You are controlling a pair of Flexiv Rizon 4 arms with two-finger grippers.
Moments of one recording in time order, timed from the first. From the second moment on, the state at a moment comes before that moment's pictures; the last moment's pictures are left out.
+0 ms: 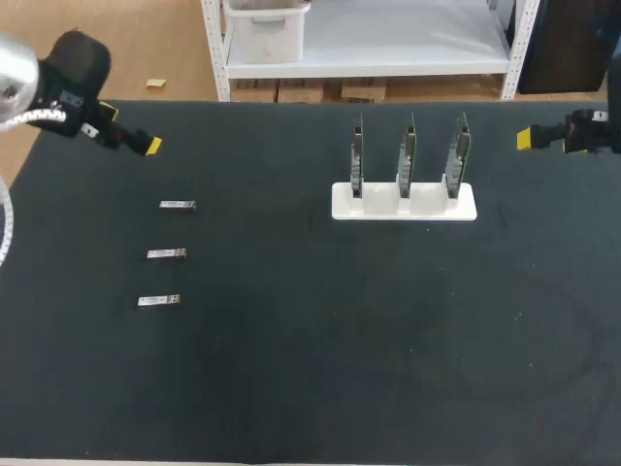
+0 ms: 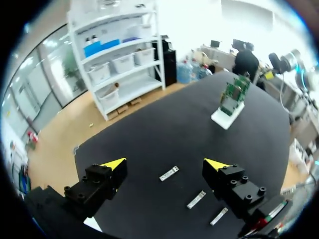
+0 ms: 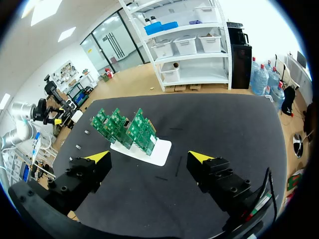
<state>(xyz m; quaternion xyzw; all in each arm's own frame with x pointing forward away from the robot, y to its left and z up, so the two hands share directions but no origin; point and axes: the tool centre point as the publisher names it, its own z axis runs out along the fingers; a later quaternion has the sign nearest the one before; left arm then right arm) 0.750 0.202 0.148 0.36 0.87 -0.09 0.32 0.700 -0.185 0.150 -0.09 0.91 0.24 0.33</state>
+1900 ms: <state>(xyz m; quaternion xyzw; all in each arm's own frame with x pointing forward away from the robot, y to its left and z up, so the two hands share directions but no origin) 0.765 0.207 -0.006 0.68 0.74 0.01 0.03 0.700 -0.185 0.150 -0.09 0.91 0.24 0.33</state>
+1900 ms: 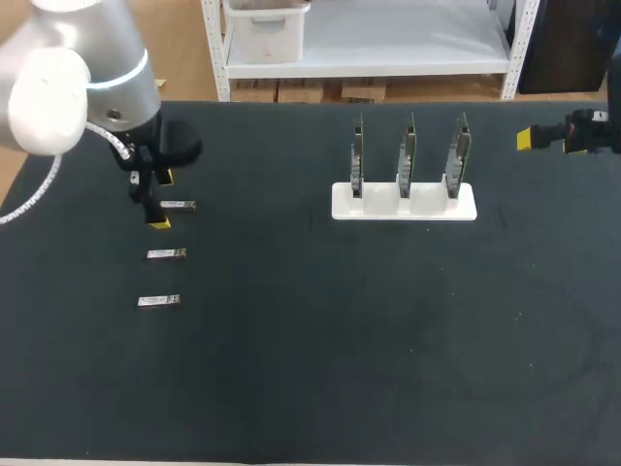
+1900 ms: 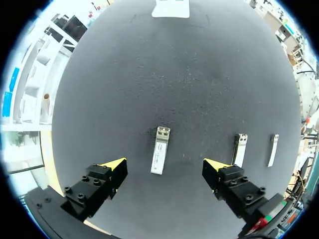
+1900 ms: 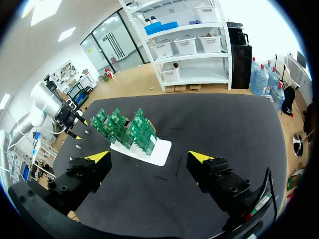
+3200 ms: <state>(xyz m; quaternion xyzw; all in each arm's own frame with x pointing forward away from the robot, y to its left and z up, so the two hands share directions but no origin) 0.766 0.210 -0.020 0.64 0.76 -0.02 0.01 0.700 -0.185 0.150 -0.09 0.91 0.24 0.33</state>
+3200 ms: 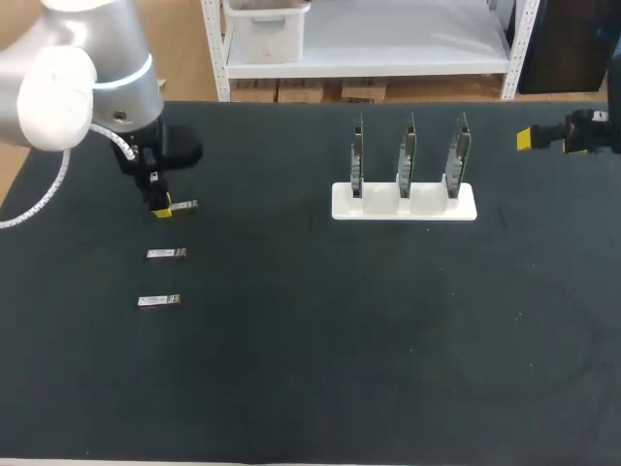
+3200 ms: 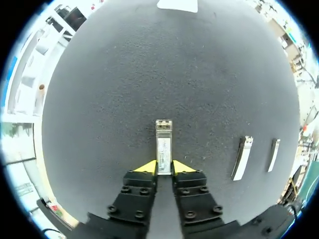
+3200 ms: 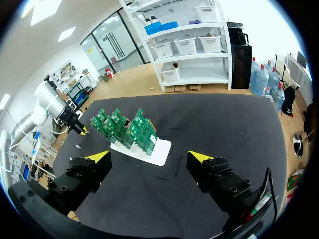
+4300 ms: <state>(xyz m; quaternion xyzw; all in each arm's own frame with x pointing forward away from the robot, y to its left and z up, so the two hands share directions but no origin) 0.847 0.128 0.185 0.50 0.77 -0.26 0.29 0.700 -0.185 0.150 -0.09 0.91 0.24 0.33</state>
